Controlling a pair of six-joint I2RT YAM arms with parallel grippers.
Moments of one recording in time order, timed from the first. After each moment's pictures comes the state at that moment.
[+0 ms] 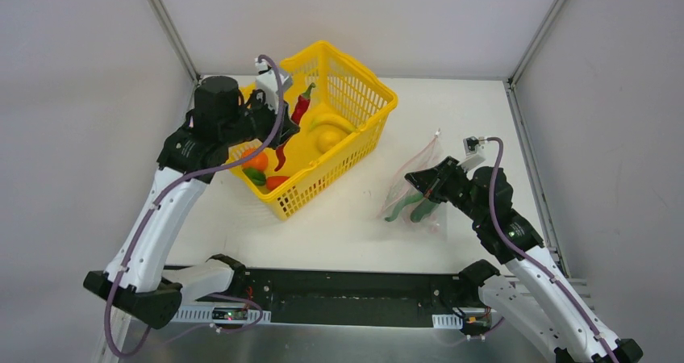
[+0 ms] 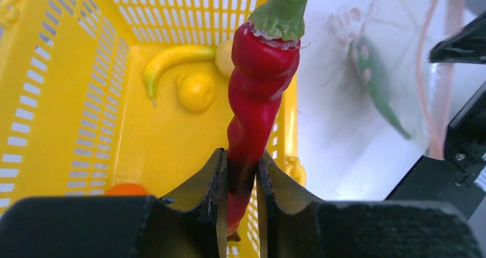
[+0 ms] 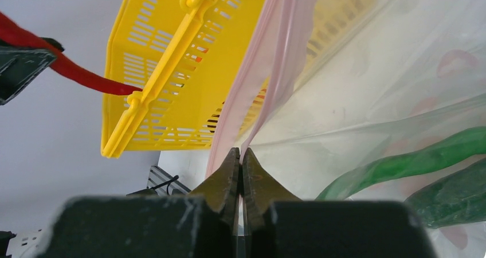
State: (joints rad) left arm -0.40 1.16 1.46 -0.75 0.33 0.11; right arm 0.52 0.61 0.65 -0.31 -0.14 0.85
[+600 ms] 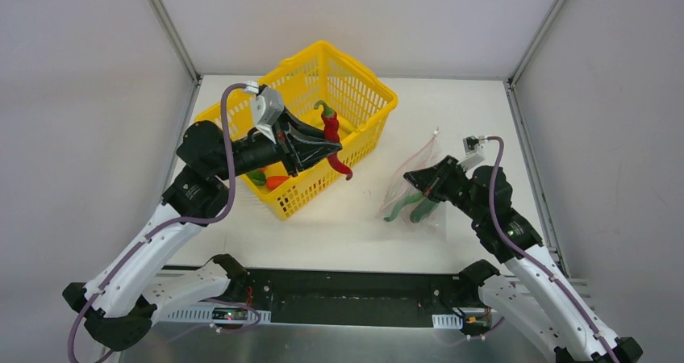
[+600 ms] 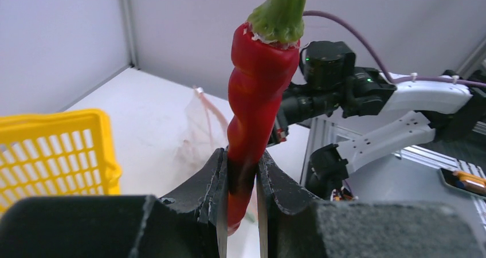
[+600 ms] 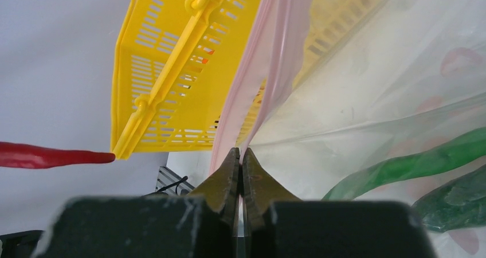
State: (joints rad) left arm -0.66 0.89 1.17 -0.07 0.53 -0.28; right arm 0.52 0.62 0.65 -0.29 -0.15 0.88
